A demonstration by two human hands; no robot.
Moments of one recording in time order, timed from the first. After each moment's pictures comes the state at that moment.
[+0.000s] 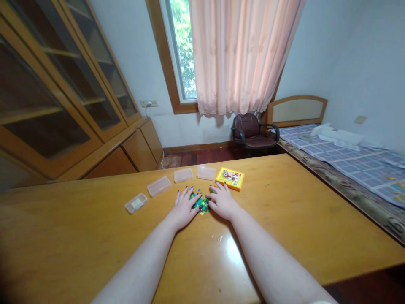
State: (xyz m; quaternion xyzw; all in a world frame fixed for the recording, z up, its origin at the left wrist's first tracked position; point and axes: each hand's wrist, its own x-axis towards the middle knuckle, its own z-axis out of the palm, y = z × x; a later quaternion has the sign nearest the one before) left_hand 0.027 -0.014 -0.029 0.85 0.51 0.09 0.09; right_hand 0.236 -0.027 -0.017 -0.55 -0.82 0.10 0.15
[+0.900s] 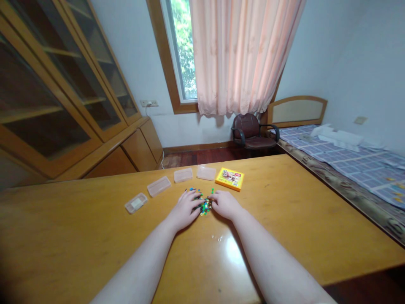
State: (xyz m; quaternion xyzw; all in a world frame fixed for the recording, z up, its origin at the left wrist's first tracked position) left_hand 0.027 -0.019 -0.019 0.89 0.40 0.17 0.09; right_hand 0.239 -0.030 -0.009 -0.53 -0.82 0.15 0.17
